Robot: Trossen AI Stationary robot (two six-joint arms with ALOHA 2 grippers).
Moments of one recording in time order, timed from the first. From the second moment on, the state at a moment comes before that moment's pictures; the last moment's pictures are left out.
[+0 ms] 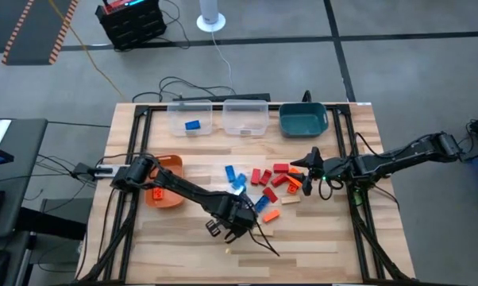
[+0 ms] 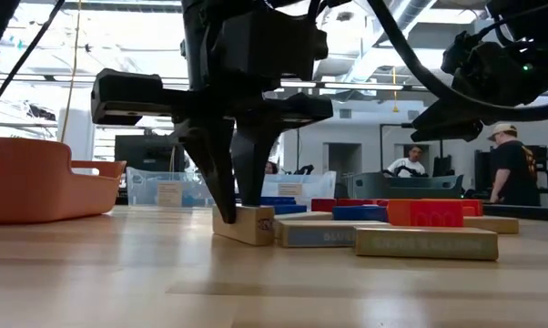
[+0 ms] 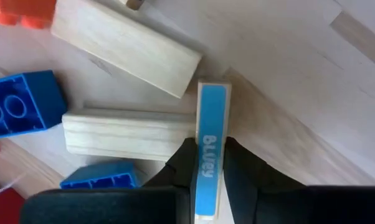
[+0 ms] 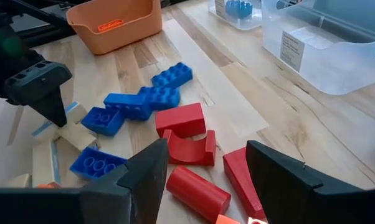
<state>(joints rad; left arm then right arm) -0.33 2.17 1.67 -0.92 -0.09 0.61 0.16 0.77 0.25 0.07 0.39 0.38</state>
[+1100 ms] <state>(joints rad) 0.14 2.01 1.76 -1.00 -0.12 0.64 0.16 0.77 0.25 0.09 0.38 0.38</state>
